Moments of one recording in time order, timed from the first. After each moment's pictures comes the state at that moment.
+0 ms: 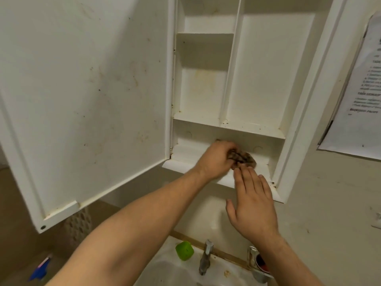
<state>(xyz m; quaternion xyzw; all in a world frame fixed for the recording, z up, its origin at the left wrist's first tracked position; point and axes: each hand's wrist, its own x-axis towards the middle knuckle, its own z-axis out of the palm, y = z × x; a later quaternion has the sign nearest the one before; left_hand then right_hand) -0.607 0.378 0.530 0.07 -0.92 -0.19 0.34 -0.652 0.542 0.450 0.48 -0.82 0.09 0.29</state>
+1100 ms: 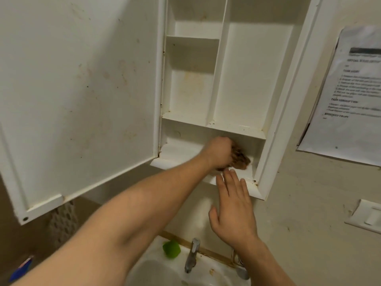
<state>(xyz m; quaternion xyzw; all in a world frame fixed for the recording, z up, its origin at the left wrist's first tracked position) -0.636 0.411 0.566 0.17 -0.96 -0.10 0.21 -0.631 0.557 0.445 0.51 -0.80 0.17 0.25</state>
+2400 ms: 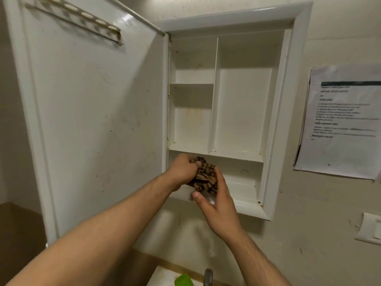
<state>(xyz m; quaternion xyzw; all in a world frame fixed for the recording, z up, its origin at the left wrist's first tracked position) -0.522 0.379 0.595 0.27 -0.80 -0.45 0.29 -0.588 0.514 0.505 0.48 -0.65 0.59 -0.04</state>
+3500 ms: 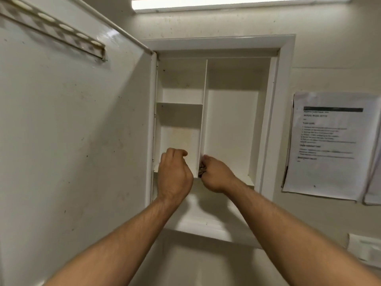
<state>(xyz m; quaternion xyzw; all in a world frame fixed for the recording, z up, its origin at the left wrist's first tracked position) -0.558 0.372 0.610 0.20 -0.76 -0.14 0.60 -0.657 0.467 0.647 0.52 -0.82 0.23 0.09</state>
